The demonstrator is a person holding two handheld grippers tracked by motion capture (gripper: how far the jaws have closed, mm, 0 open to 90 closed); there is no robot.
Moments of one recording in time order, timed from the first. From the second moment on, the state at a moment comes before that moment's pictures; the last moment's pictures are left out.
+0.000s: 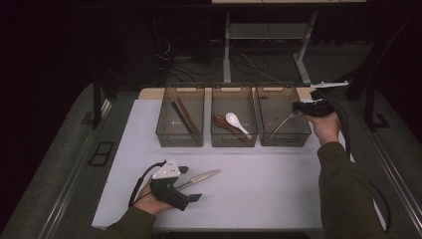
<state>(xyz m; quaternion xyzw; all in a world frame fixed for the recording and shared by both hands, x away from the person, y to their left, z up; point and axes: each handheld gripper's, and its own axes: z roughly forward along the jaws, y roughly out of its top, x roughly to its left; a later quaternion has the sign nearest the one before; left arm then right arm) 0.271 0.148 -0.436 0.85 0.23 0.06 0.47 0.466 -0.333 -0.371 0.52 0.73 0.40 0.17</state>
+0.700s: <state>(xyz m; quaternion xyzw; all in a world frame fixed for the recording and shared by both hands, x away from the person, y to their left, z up) 0.273 0.149 -0.437 0.85 0.24 0.06 0.47 0.451 -0.341 -0.365 0.53 0.71 0.42 0.19</state>
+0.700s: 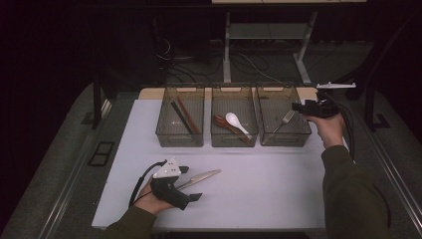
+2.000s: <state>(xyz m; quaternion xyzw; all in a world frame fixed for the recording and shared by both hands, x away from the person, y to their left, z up) 0.275 0.159 -0.434 0.85 0.24 0.09 0.45 0.294 -0.301 -0.400 0.42 0.76 0.46 0.19</state>
